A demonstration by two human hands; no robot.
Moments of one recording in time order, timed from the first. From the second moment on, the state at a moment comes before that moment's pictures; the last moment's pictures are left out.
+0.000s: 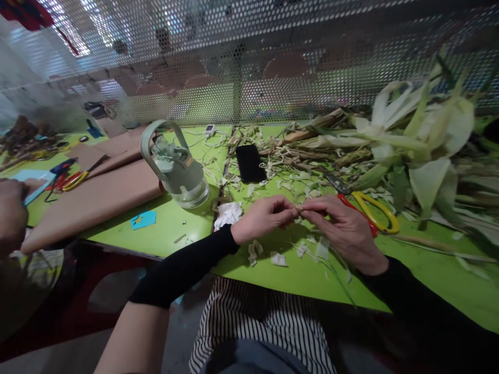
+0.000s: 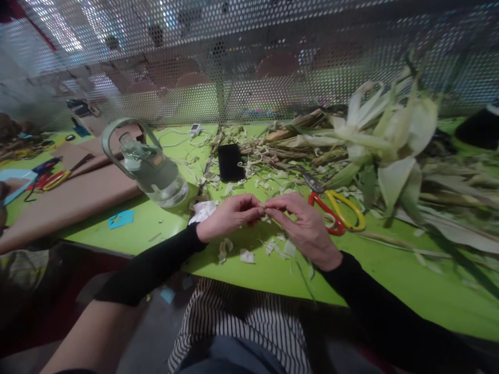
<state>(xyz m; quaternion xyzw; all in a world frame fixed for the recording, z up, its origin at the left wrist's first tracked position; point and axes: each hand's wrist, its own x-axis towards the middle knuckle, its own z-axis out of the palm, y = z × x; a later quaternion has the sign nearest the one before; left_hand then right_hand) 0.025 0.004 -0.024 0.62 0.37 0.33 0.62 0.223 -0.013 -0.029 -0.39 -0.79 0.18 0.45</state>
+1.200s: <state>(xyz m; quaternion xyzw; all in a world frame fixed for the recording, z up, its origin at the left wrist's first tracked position) 0.026 0.006 -0.024 0.57 0.37 0.30 0.67 0.223 -0.018 -0.014 -0.34 -0.86 0.01 0.37</state>
